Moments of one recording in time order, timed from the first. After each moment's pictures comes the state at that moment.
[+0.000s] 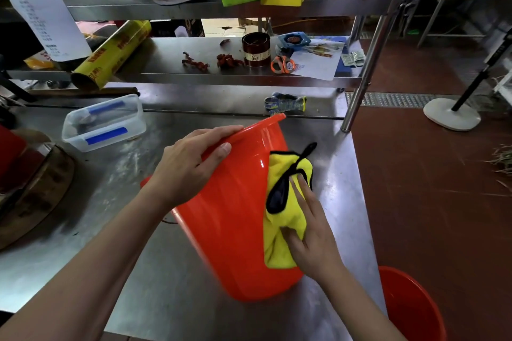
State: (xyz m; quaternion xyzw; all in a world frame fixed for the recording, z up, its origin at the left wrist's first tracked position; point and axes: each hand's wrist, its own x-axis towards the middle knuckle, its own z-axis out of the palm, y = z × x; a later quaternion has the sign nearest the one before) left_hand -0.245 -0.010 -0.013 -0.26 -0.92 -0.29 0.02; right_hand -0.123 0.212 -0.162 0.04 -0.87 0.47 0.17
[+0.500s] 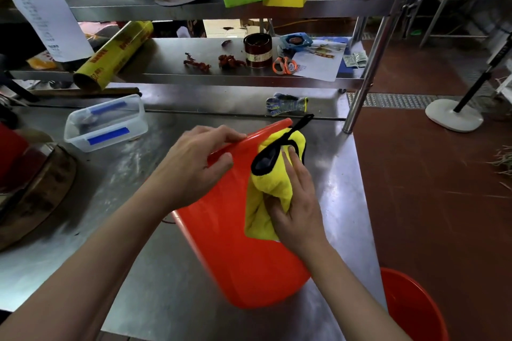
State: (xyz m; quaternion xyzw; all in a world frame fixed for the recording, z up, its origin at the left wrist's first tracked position) left_hand -0.238 -0.005 0.002 -0.30 -0.92 -0.26 0.03; right_hand -0.163 0.188 -0.124 0.02 -0.85 0.46 0.27
